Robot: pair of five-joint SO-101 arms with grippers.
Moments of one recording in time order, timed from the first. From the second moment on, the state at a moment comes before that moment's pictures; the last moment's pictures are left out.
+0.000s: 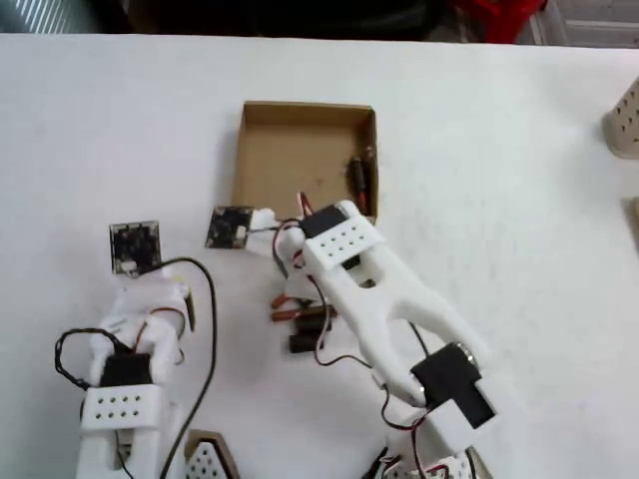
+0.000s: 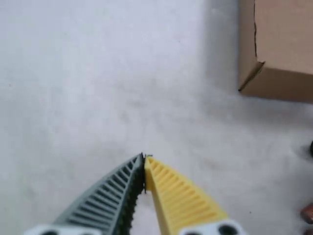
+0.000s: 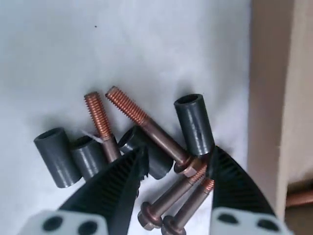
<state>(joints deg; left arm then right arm) -11.2 -71.1 92.9 33.7 2.9 -35.1 2.4 22.7 62.8 52.4</state>
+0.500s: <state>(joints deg) -11.2 -71.1 92.9 33.4 2.5 -35.1 8.3 22.5 57.2 58.5</state>
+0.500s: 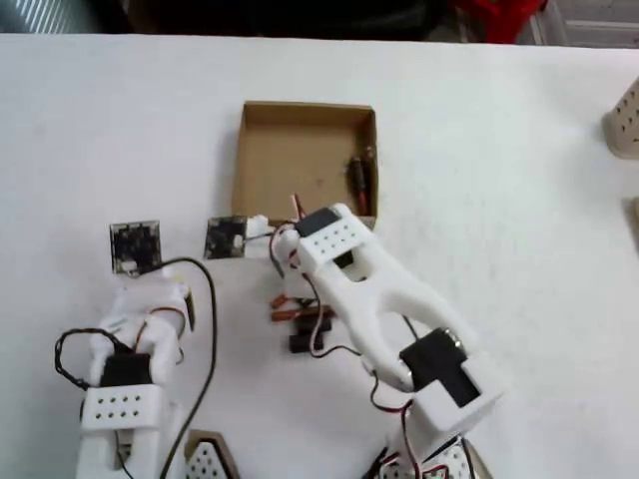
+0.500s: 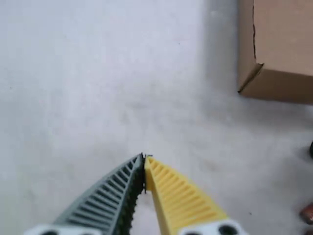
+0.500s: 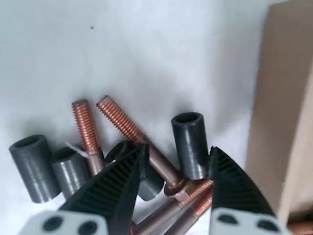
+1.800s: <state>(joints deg) -11.2 -71.1 92.9 33.4 2.5 -35.9 16.5 8.8 65.3 53.1</state>
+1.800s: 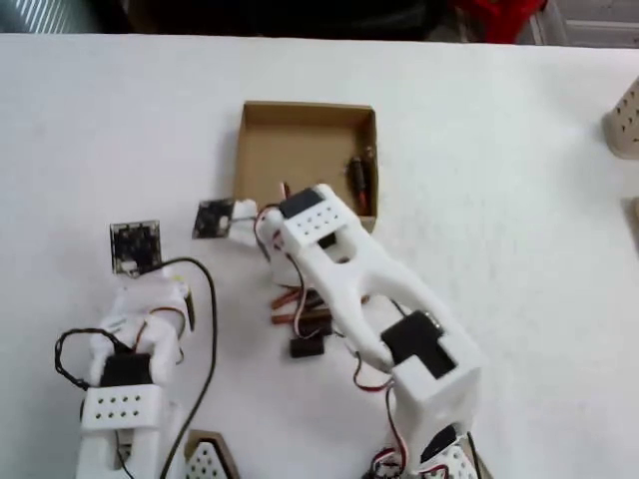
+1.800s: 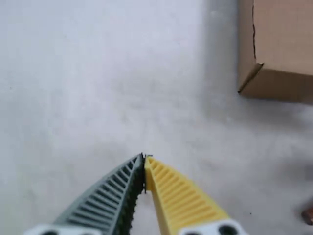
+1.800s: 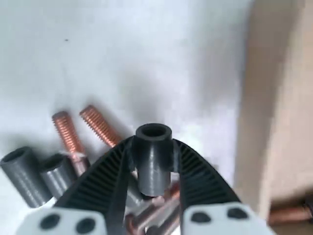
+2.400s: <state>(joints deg) -11.2 -71.1 92.9 33.4 2.5 -12.2 -10.1 17.8 76.8 18.0</state>
